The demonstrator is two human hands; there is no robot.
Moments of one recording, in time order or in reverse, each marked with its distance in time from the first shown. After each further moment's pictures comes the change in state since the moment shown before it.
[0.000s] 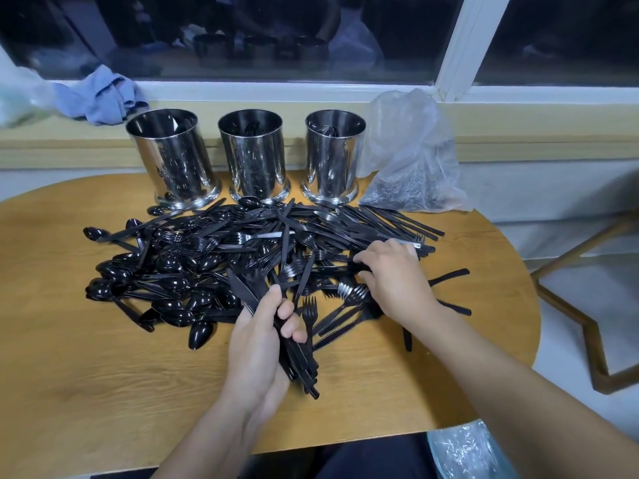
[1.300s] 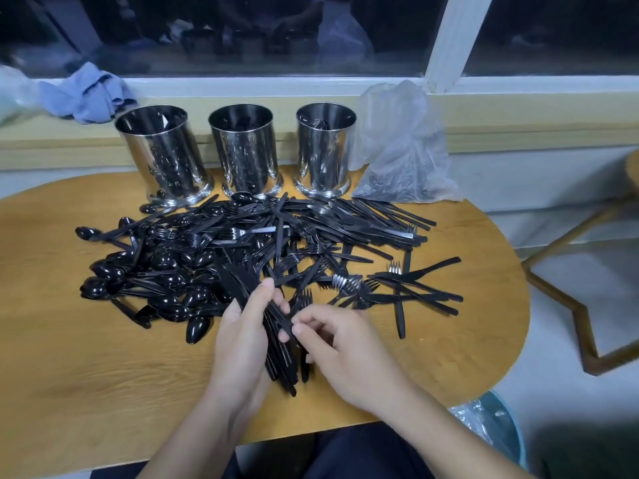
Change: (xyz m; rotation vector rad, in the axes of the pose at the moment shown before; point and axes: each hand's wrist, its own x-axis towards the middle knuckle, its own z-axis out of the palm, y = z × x) left_hand -0.007 0.011 -0.016 0.297 -0.044 0.093; right_hand -0.099 -0.117 -0.037 0.927 -0.179 0.098
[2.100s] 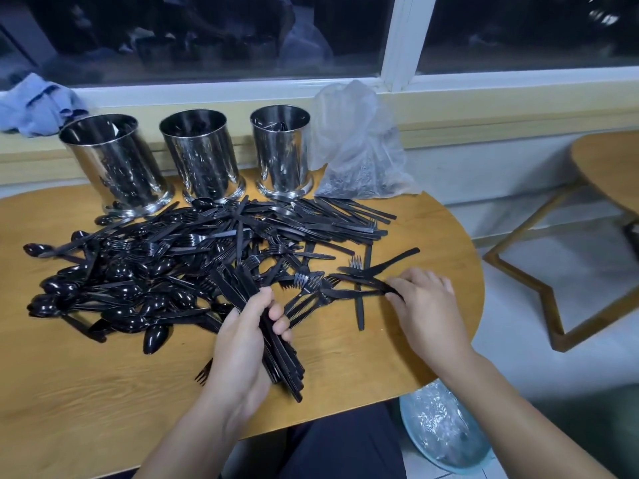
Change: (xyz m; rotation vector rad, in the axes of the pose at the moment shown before) left_hand -0.004 -0.027 0.045 -0.169 -0.060 -0.148; right_hand -0.024 0.133 -0.124 -0.898 0.466 0.067
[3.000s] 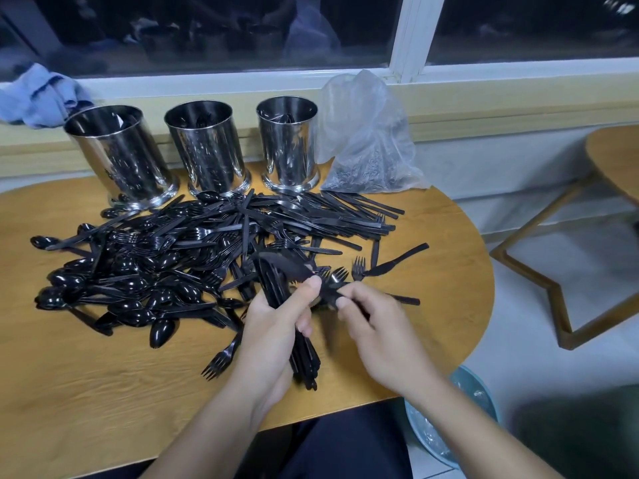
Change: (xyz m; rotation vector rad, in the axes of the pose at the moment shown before) left_hand -0.003 -0.005 0.020 0.159 -0.125 0.119; right_hand -0.018 -0.102 -0.035 0.846 -0.259 0.072
